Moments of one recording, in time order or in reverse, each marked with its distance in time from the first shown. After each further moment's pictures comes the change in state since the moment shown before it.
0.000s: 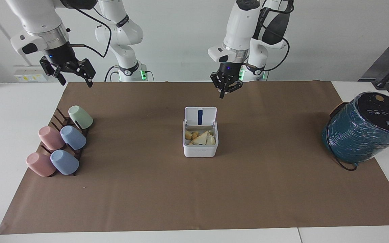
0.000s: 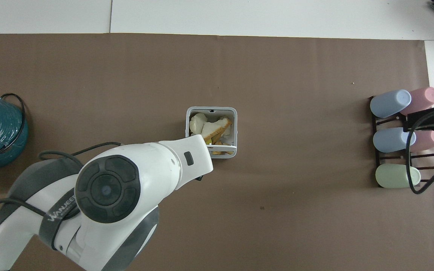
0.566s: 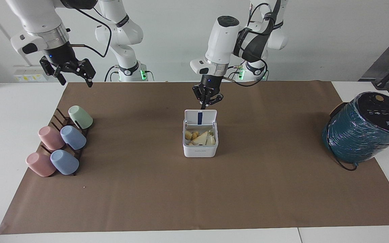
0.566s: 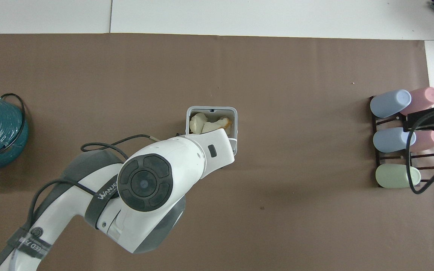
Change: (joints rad) left arm -0.026 0.102 0.011 0.012 0.000 0.195 -0.023; right arm 0.000 0.000 0.000 0.000 0.000 0.000 0.000
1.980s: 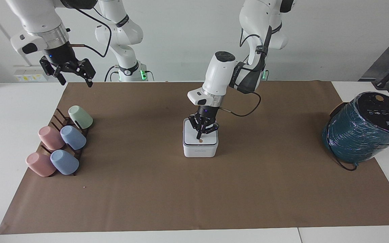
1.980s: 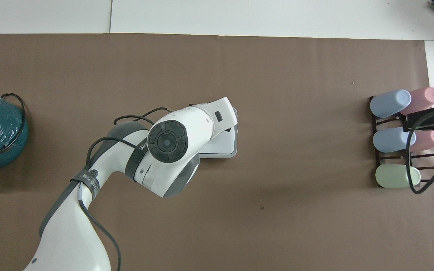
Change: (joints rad) left arm 0.037 0.297 0.013 0.125 0.000 0.289 0.000; right arm 0.000 0.000 0.000 0.000 0.000 0.000 0.000
